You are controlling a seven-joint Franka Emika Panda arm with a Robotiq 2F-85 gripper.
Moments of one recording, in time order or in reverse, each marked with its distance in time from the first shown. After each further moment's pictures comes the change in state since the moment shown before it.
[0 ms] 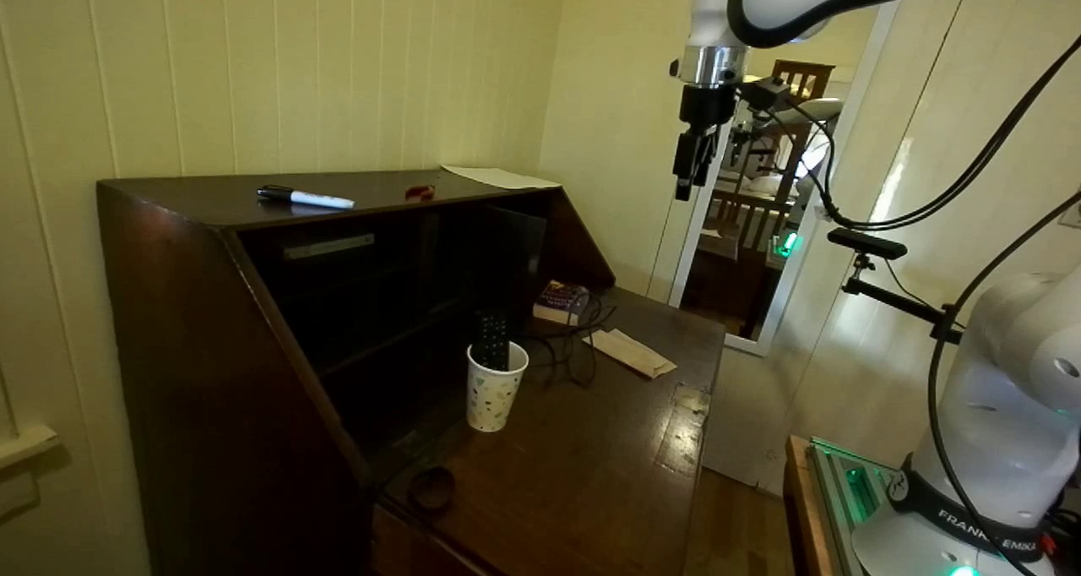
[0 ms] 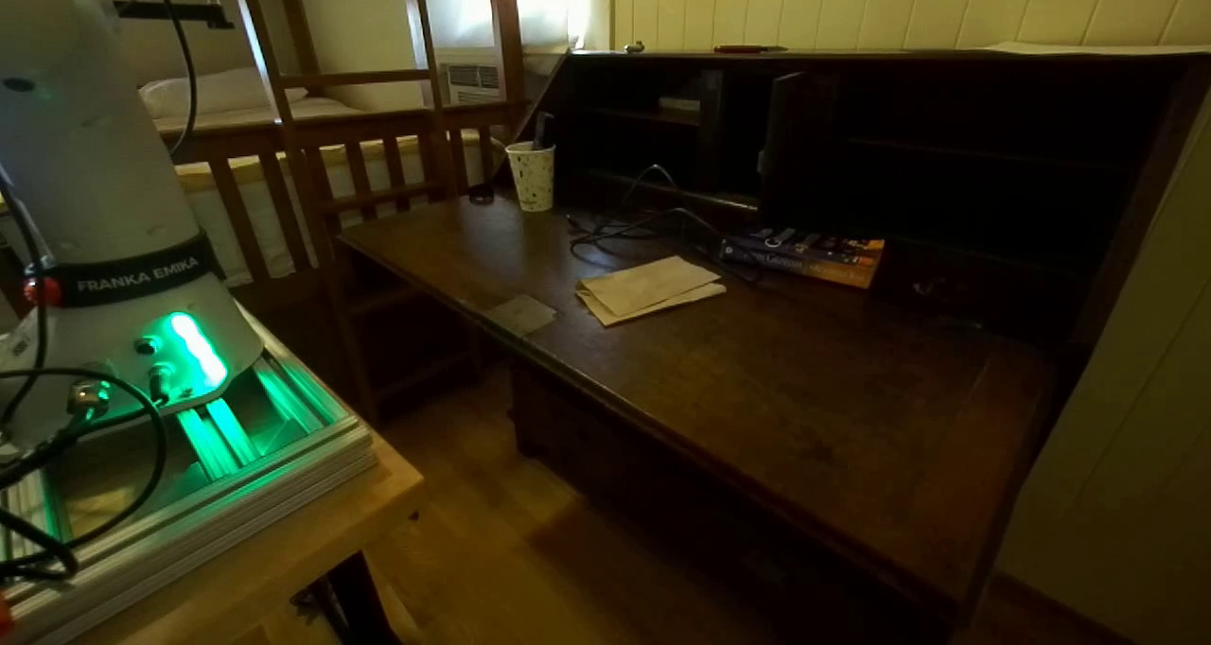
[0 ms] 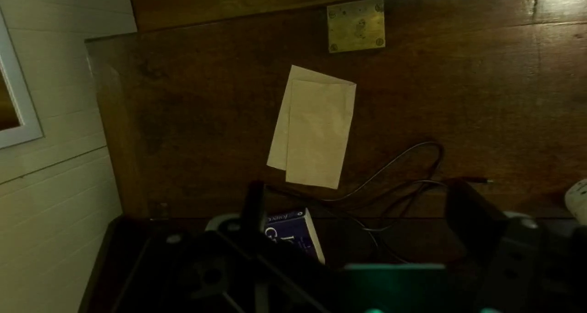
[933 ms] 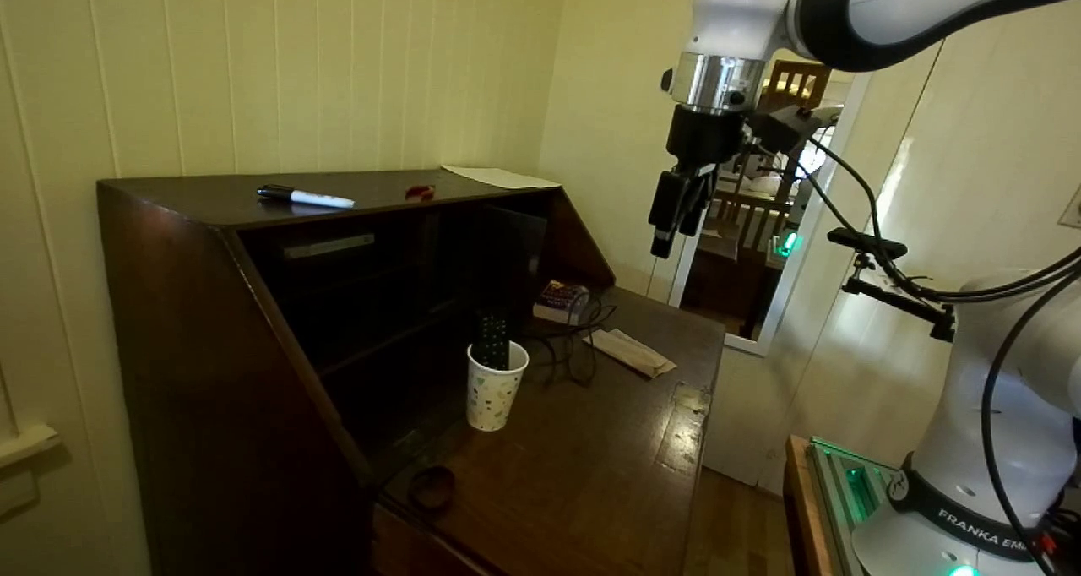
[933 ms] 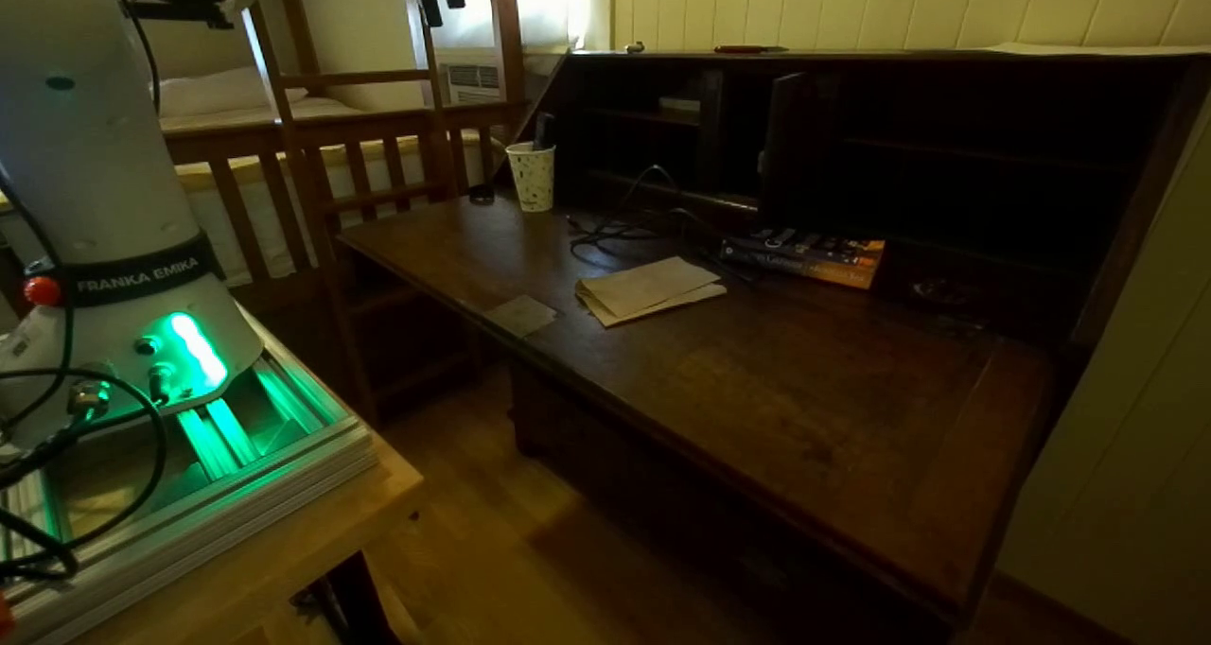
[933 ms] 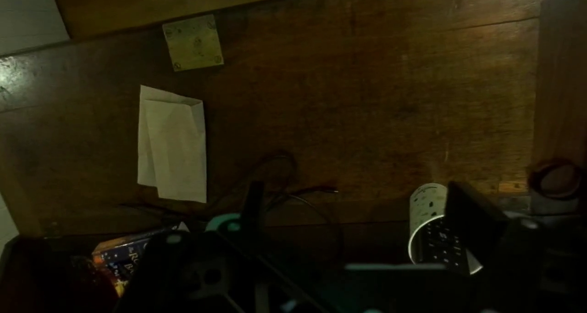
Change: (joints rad) arm 0.197 -0.153 0.246 -0.248 0.143 0.095 0.447
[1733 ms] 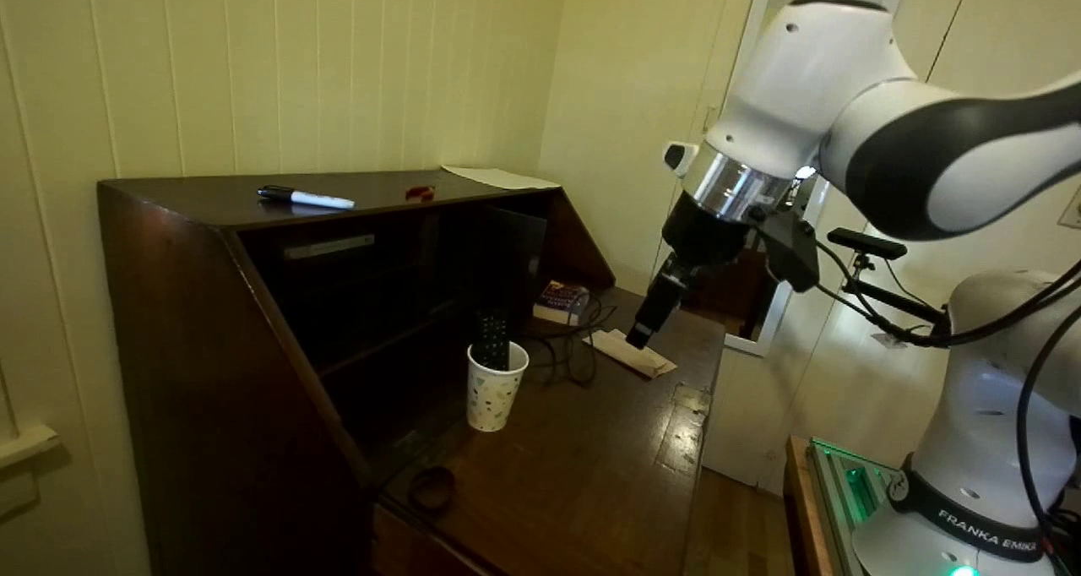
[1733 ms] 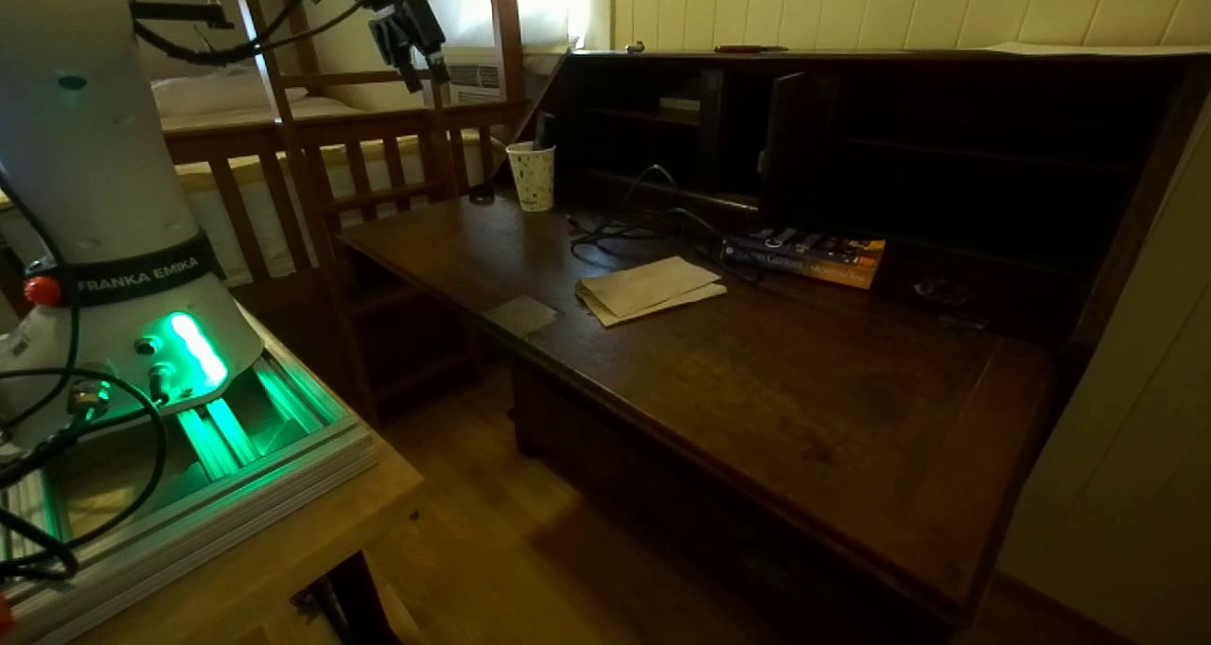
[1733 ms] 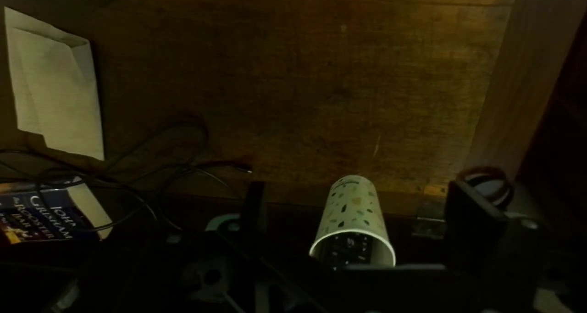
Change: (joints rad) arm 0.063 -0.050 0.143 -0.325 -0.003 0.493 0.069
